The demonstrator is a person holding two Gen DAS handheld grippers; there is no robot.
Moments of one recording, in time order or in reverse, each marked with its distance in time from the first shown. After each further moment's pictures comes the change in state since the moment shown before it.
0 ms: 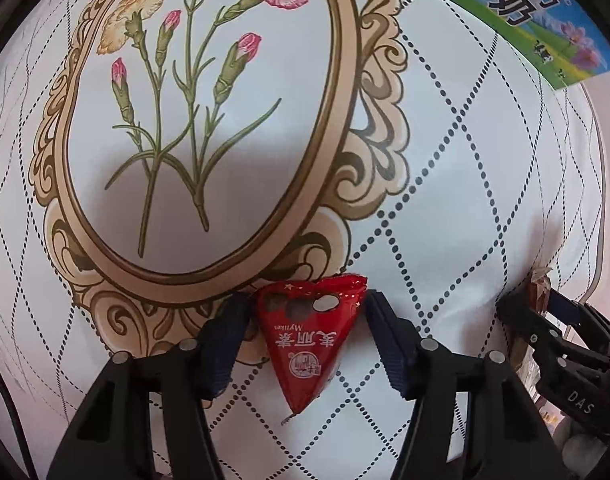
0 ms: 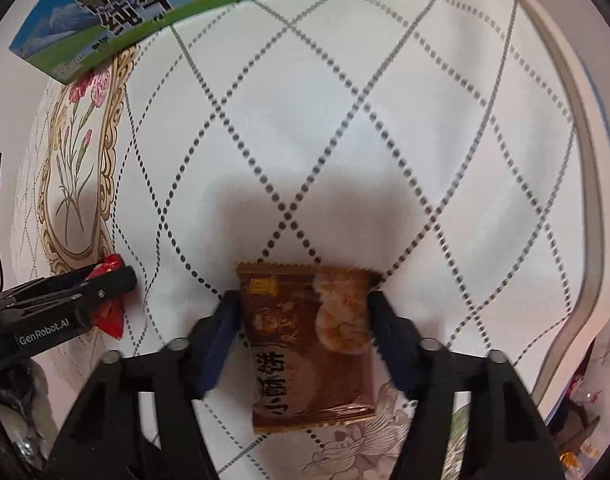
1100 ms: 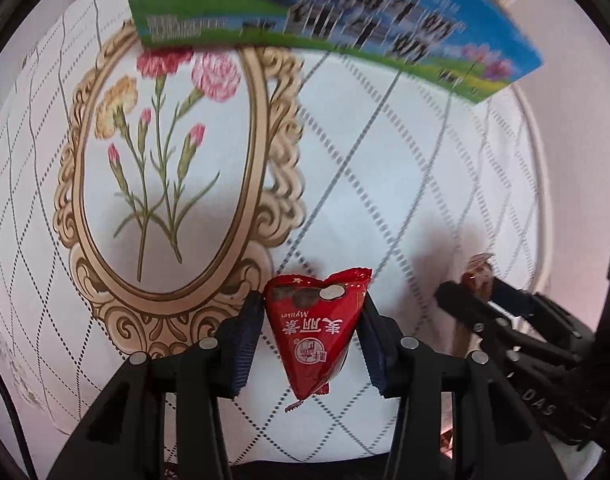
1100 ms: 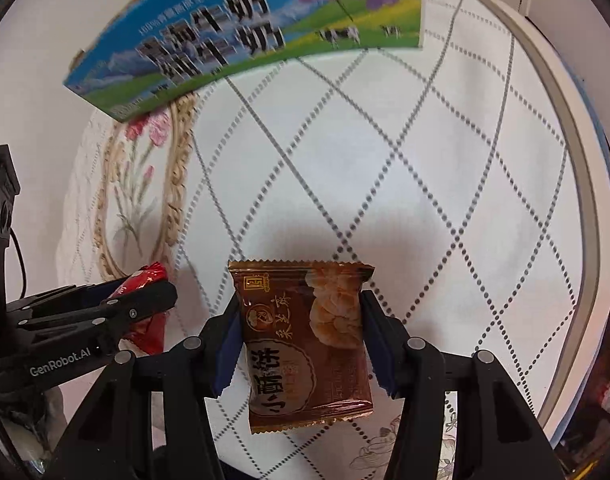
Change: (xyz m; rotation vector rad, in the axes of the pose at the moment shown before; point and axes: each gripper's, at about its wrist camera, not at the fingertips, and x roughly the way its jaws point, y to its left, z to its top) left arm -0.085 -0.108 -0.011 0.081 -0.093 -0.084; right arm -0.071 -0.010 -0.025 0.018 -0.143 0.140
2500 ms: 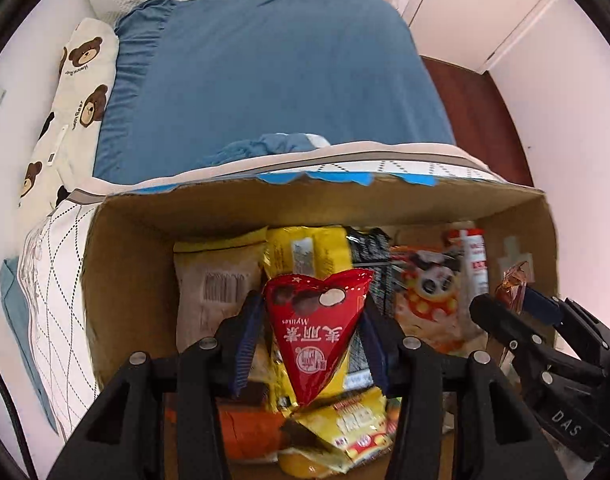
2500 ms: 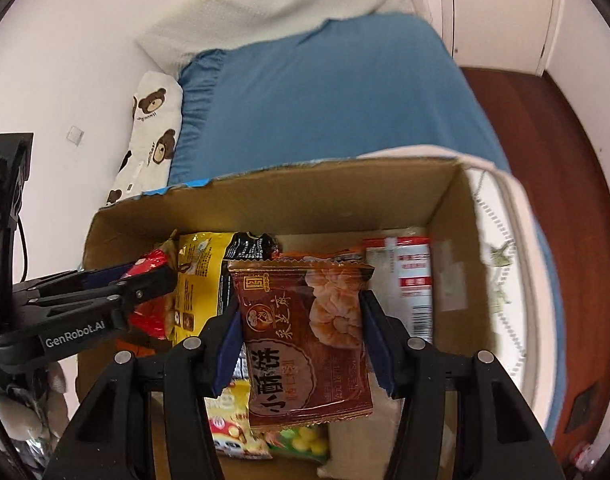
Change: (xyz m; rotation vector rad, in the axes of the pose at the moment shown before) left arm -0.015 0.032 0.367 0.065 -0.050 0.115; right arm -0.009 0.020 0.368 -0.009 -0.080 0.002
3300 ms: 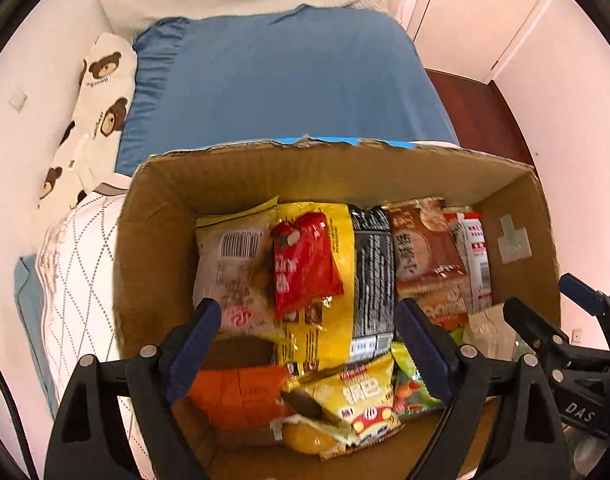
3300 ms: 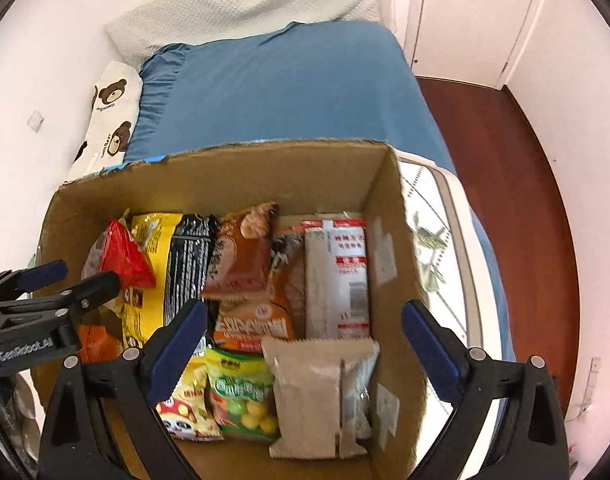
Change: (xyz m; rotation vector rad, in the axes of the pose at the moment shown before) left arm -0.035 -0.012 -0.047 0.010 -0.096 0.054; right arm -0.026 -0.006 -0.032 -0.019 -0.027 -0.227
